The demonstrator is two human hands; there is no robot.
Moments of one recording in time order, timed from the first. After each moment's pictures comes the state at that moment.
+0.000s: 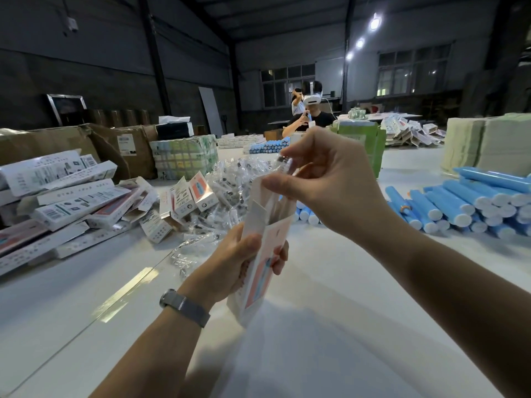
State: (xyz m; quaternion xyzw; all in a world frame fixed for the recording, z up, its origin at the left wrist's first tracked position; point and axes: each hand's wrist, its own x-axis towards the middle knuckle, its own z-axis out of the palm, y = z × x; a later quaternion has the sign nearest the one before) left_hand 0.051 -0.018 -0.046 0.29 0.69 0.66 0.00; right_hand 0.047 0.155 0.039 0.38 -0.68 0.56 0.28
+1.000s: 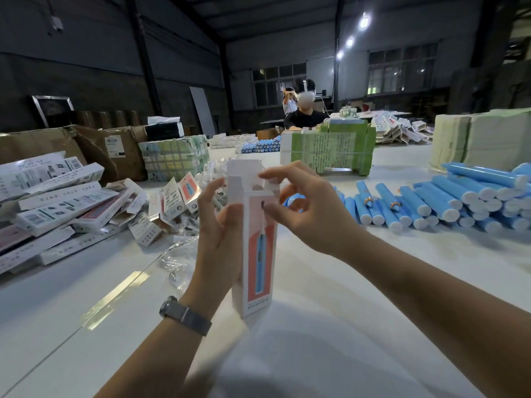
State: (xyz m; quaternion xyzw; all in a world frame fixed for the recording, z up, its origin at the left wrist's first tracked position) left_hand 0.038 -0.001 -0.050 0.26 0.69 0.58 -0.35; right_hand 0.006 0.160 -0.007 0.40 -0.74 0.49 0.23
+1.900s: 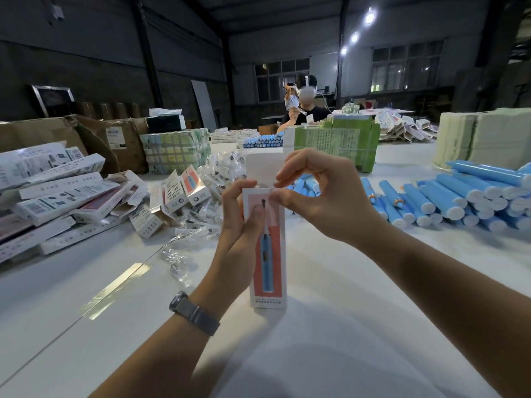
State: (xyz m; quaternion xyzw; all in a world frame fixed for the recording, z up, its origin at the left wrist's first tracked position) left_hand 0.042 0.009 -0.059 0.28 0.68 0.60 -0.31; right_hand 0.014 0.168 0.007 0.45 -0.69 0.49 0.29
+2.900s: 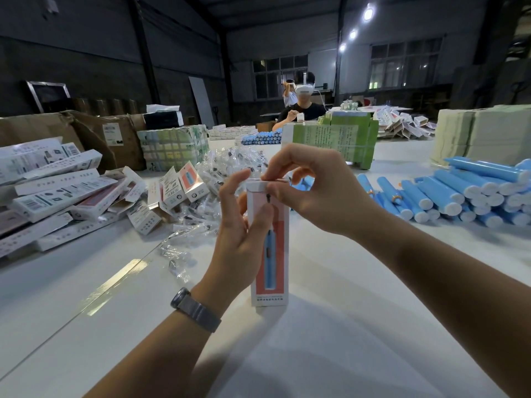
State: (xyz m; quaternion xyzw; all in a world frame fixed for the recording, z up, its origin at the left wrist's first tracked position) left_hand 0.045 0.012 -0.059 0.28 0.70 0.56 -0.33; right_hand 0.022 0.166 0.017 0.45 -0.75 0.42 0.26
